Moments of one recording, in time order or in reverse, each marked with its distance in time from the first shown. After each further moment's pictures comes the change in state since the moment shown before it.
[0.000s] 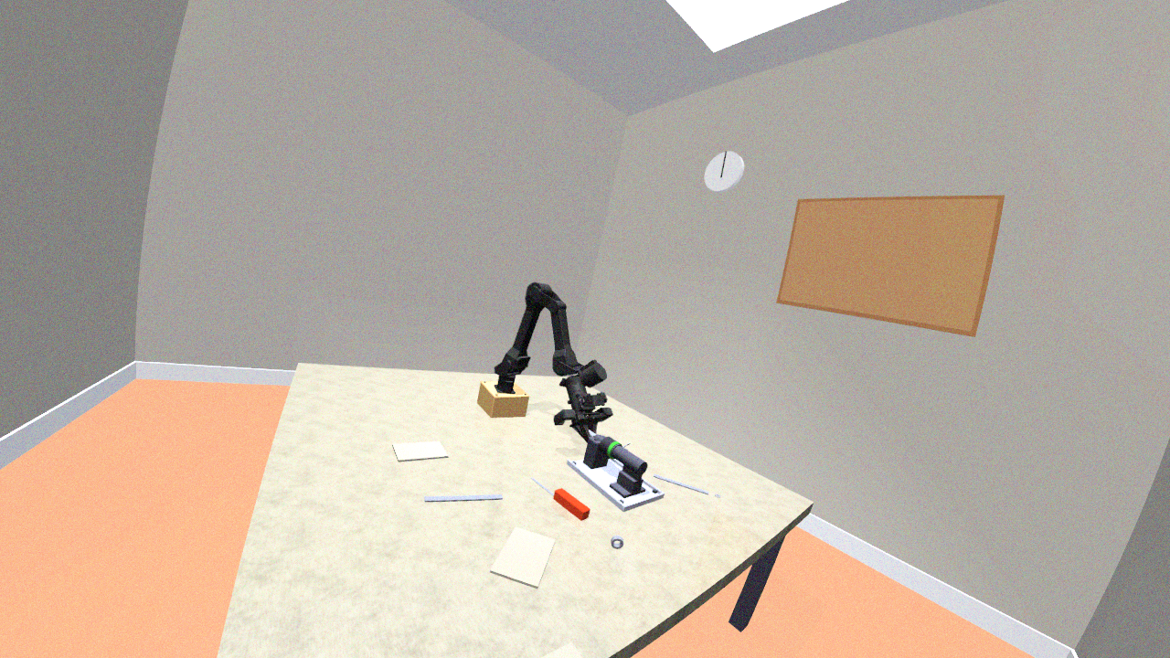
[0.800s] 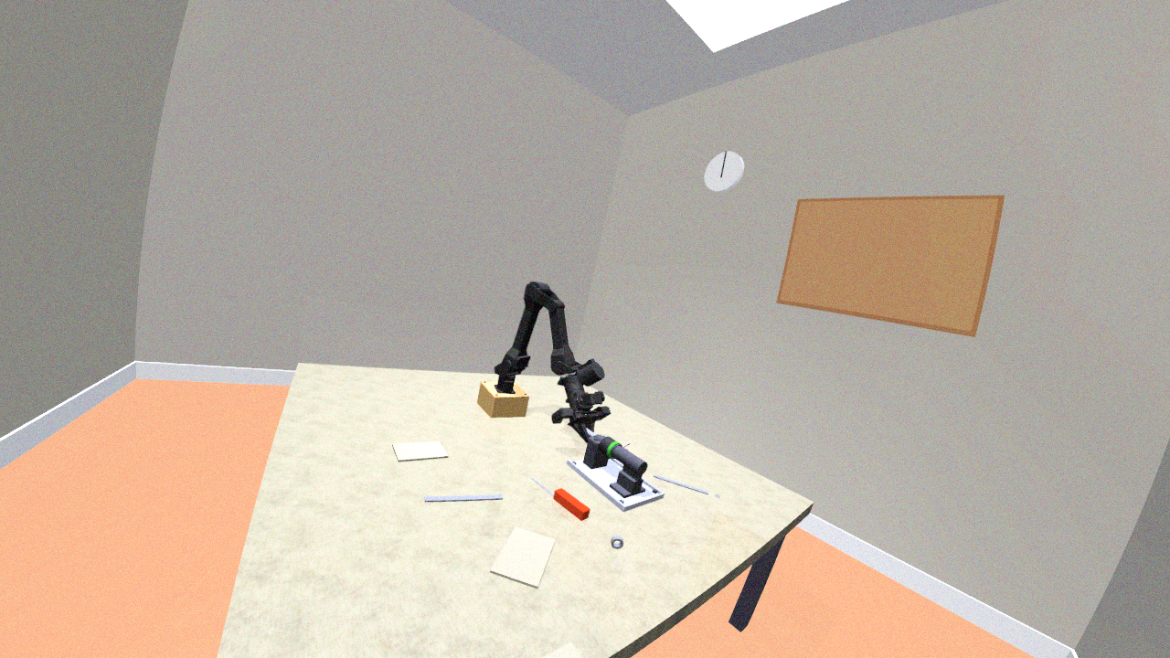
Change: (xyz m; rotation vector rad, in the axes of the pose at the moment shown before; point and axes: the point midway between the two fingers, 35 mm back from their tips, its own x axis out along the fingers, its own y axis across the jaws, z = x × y) arm -0.008 0.000 -0.008 -0.006 0.001 0.001
